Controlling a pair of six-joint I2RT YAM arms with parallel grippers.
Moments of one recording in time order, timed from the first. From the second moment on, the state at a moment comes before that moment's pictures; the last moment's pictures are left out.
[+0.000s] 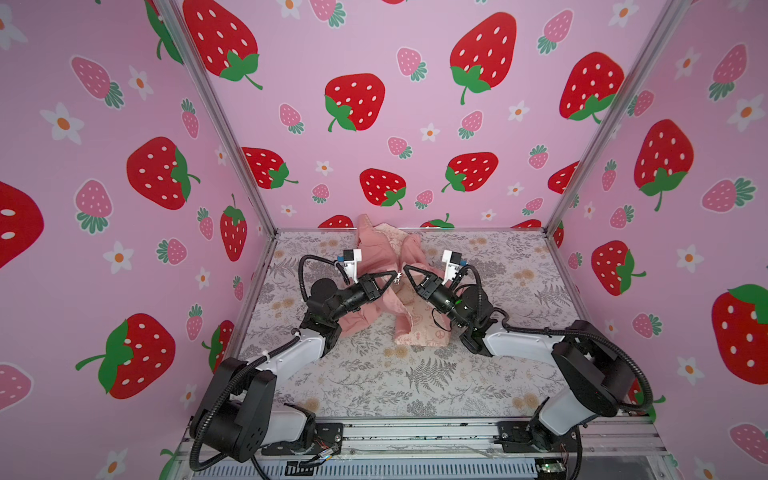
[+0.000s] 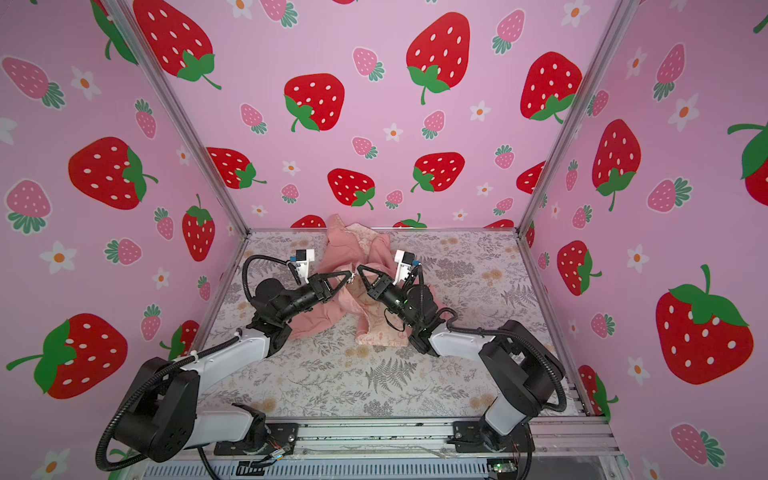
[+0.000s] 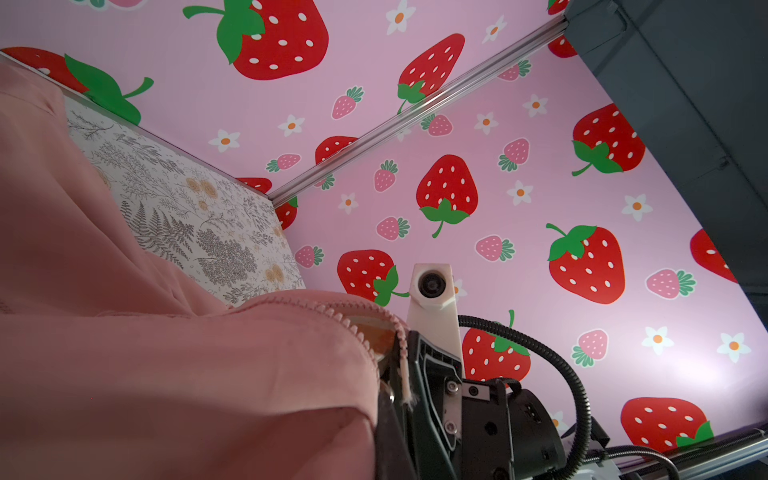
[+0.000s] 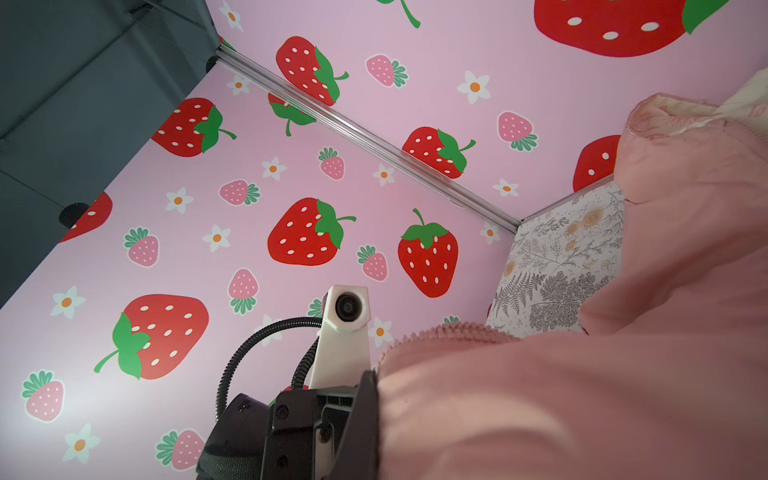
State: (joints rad) left arm -0.35 1.34 0.60 0.87 0.66 -1.13; right arm 0.88 1.60 0.76 1.11 -0.10 1.13
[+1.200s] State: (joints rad) left arm -0.35 1.34 0.60 0.87 0.66 -1.13; right arm 0.91 1.58 0.76 0.99 -0.05 1.02
